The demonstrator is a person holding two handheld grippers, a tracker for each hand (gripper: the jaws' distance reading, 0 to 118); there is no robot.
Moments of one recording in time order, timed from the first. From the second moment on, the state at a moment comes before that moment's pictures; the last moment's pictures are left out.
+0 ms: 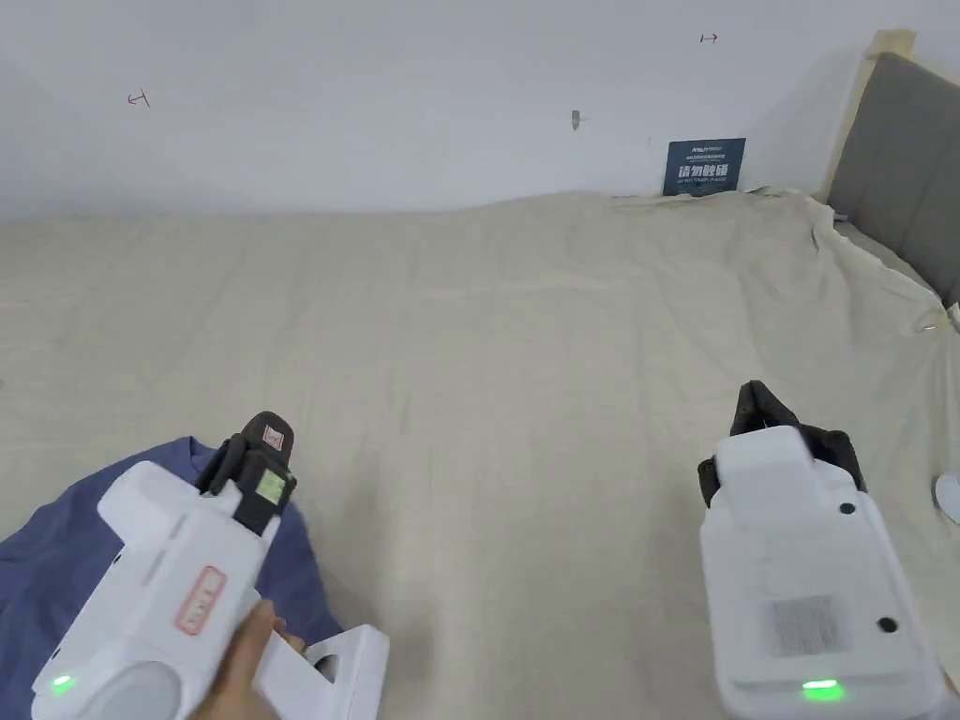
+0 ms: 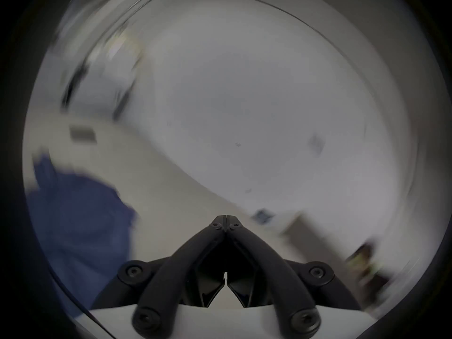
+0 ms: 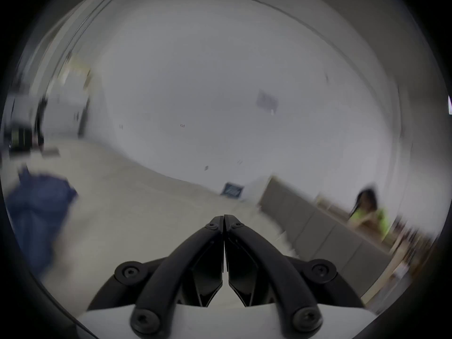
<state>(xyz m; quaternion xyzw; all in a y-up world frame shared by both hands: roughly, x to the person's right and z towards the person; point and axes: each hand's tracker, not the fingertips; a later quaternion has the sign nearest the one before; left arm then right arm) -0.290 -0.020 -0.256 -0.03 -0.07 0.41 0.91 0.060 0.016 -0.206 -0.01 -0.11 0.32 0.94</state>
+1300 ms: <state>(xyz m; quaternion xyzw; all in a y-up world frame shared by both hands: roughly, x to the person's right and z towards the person) -0.227 -0.014 -0.249 -0.01 0.03 -0.02 1.00 0.109 0.032 -0.202 -0.06 -0.02 0.01 1.00</state>
